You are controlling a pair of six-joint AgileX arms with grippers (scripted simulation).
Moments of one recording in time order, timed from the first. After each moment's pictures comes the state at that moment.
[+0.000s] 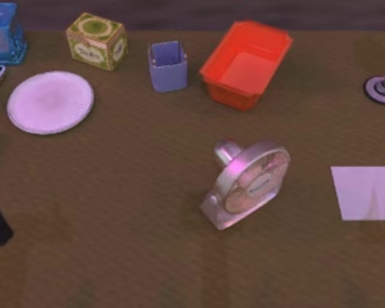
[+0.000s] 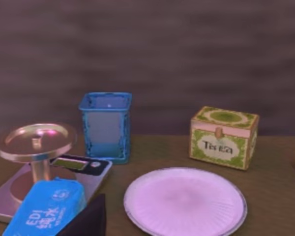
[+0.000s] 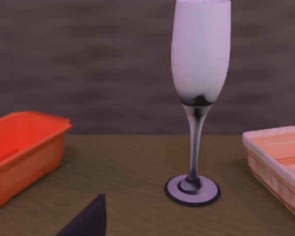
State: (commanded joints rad) left arm 0.00 0.00 0.00 0.00 0.00 0.00; right arm 0.00 0.00 0.00 0.00 0.00 0.00
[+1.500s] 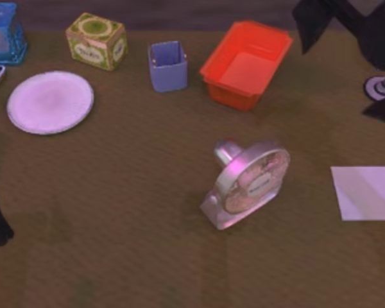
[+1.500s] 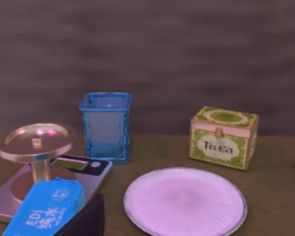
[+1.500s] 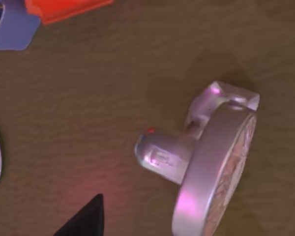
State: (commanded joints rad) left arm 0.00 0.00 0.00 0.00 0.00 0.00; right arm 0.49 1.59 1.63 -1.16 0.04 1.24
